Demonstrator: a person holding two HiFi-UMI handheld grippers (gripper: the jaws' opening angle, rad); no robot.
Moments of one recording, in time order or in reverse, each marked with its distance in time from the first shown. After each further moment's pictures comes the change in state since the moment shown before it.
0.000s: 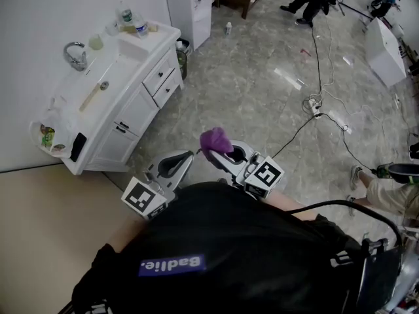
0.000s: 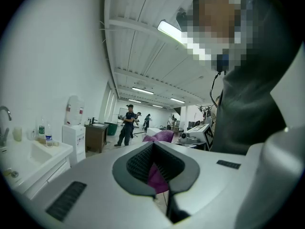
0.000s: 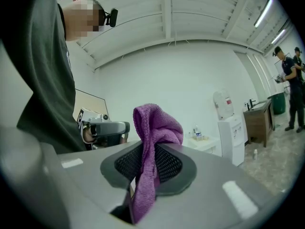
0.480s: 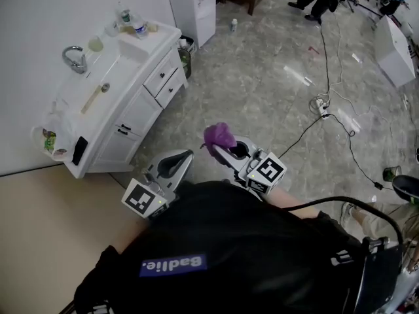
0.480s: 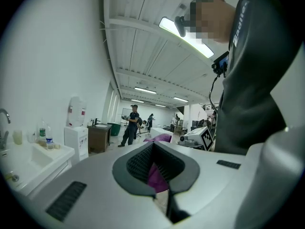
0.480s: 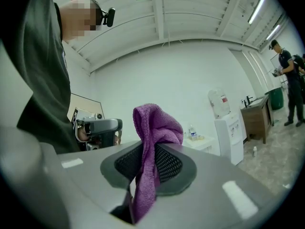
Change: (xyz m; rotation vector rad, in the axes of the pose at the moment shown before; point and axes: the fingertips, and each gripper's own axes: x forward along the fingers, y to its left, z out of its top) left arm 0.045 0.023 0.004 -0.017 0.033 0.034; right arm 0.000 -0.065 0.013 0.046 -0.053 0.015
